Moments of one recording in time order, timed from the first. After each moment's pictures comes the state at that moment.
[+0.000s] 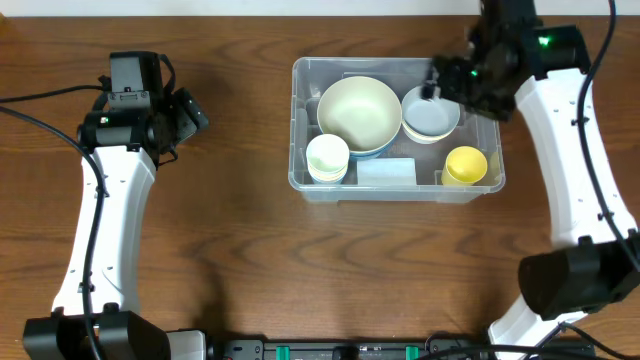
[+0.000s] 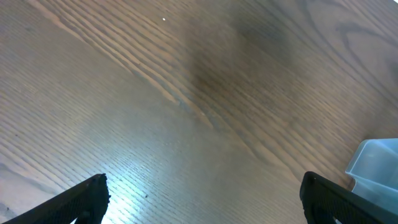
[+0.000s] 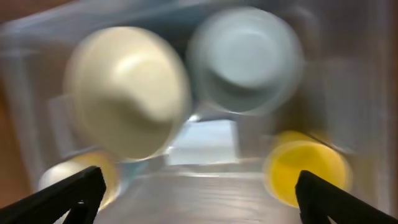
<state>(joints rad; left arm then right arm) 0.06 1.51 1.36 -0.89 -0.15 -0.52 0.18 1.85 1.97 -1.30 -0.16 0.40</state>
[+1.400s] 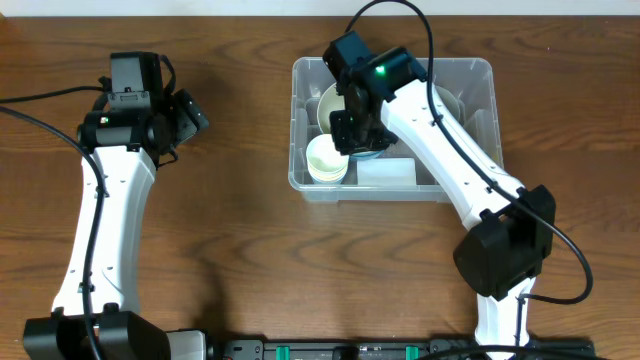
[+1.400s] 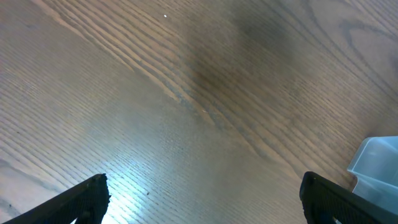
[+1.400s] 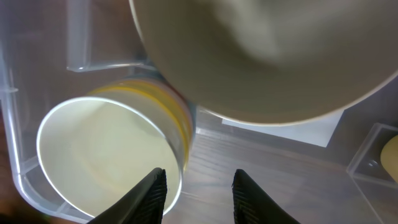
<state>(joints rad) 0.06 1.51 1.36 -0.90 -0.15 -0.52 0.57 2.07 2.00 -1.36 -0.07 0.42</state>
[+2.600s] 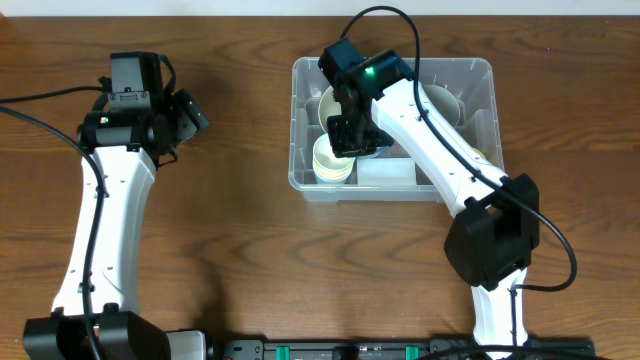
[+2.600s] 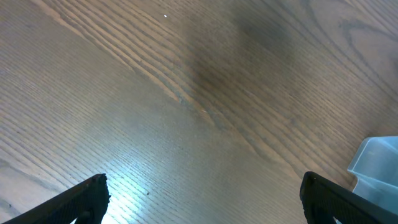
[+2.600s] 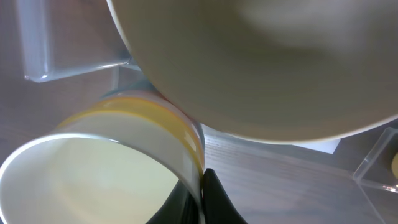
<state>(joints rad) 0.06 1.51 1.36 -0.90 -0.15 -0.52 0.56 2.13 2.00 -1.35 -0.06 0.41</state>
